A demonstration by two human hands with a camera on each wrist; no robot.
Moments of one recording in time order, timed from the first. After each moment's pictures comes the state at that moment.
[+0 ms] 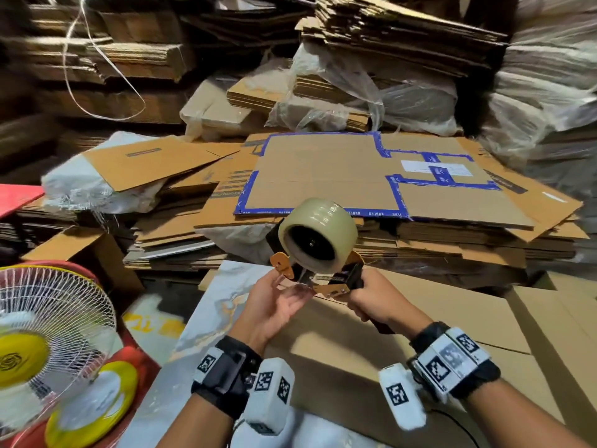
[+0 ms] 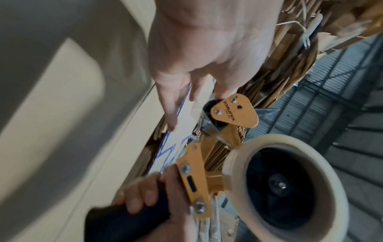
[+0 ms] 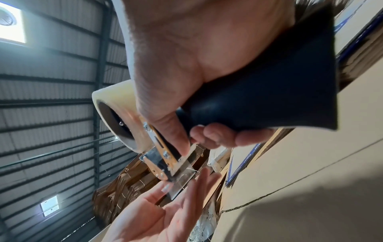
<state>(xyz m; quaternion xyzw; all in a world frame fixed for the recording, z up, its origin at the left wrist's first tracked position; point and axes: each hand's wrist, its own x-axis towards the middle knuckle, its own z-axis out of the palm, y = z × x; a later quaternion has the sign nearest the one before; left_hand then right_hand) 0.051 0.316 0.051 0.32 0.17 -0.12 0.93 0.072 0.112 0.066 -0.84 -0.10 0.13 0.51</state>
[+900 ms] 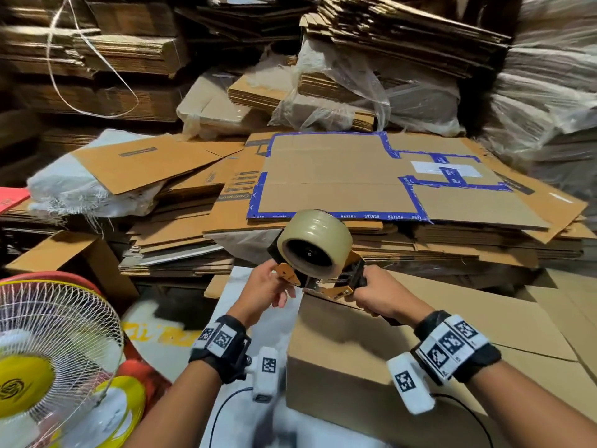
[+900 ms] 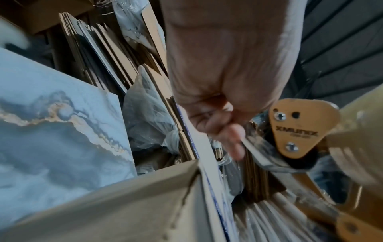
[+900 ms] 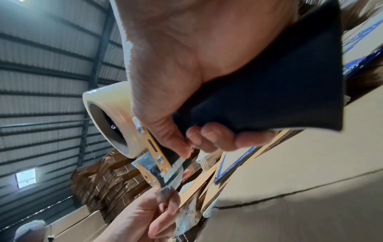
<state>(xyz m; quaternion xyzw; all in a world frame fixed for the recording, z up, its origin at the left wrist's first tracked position) 0.114 0.432 0.013 0.72 -0.03 -0.05 0.70 0.103 0.185 0.074 -0.91 -0.09 0.13 0.39</state>
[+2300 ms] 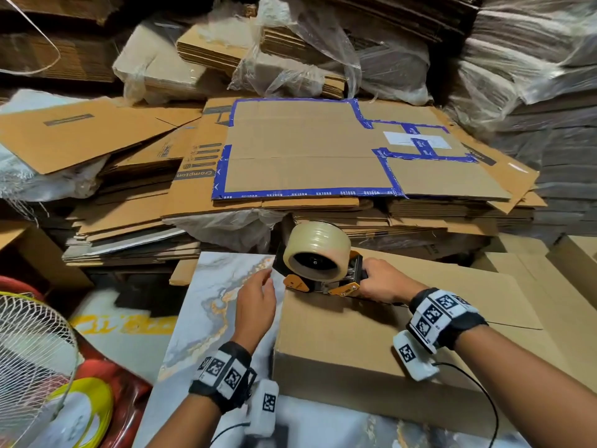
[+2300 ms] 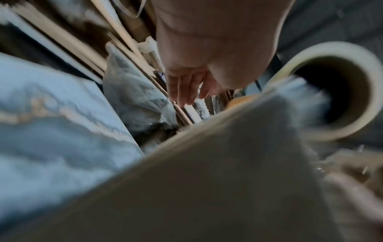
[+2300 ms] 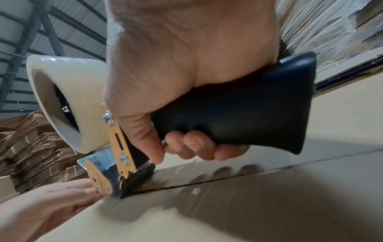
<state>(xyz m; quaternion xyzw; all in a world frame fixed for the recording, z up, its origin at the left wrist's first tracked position) 0.122 0.401 -0.064 0.86 0.03 0.10 0.50 0.143 0.142 0.033 -0.94 -0.03 0.18 0.28</state>
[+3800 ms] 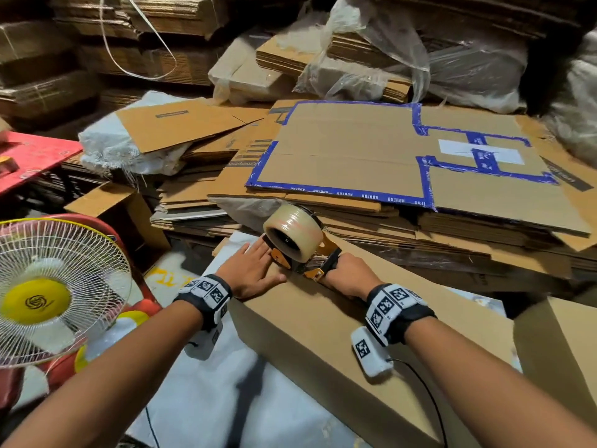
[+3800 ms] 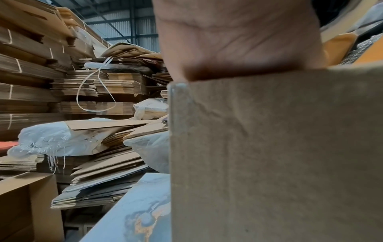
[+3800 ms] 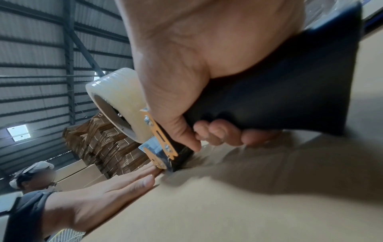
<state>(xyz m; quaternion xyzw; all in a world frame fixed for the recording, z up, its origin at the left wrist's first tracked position) 0.131 0.390 -0.026 0.99 -0.15 -0.02 0.02 0.150 0.127 0.038 -0.93 -0.13 0.19 0.27</state>
